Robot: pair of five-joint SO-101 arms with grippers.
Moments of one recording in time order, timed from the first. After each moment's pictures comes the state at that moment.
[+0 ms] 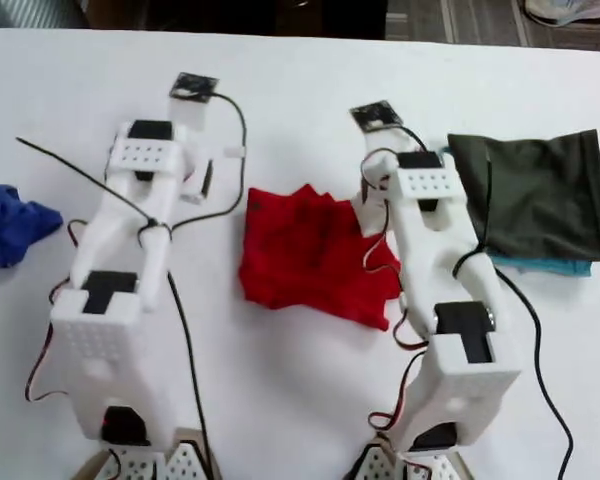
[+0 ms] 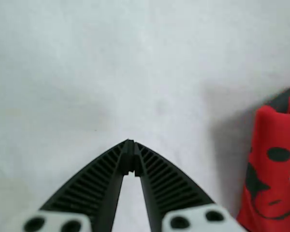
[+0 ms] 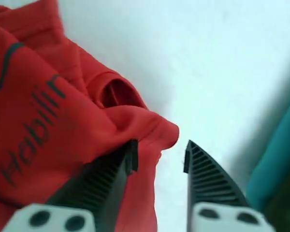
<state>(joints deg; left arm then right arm) -4.7 26.2 -10.9 69.8 -5.6 -8.4 15.2 5.5 66.4 16.9</state>
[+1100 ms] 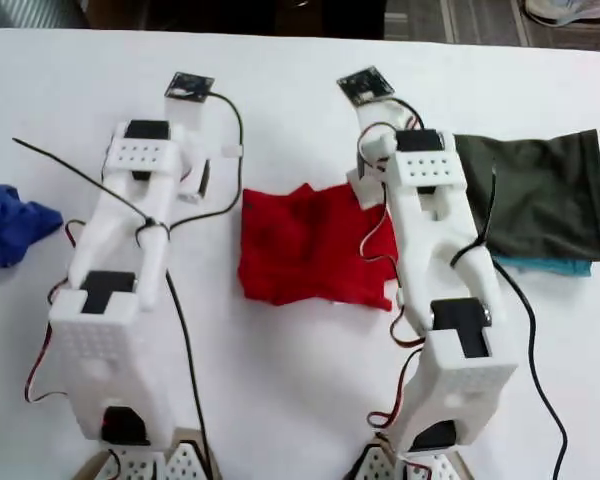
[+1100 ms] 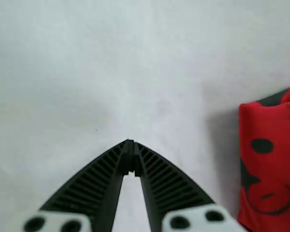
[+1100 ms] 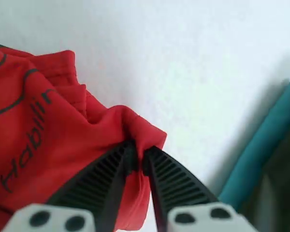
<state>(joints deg) -5.1 26.2 -10.9 69.8 -5.7 -8.7 16.6 -5.2 66.7 22.8</state>
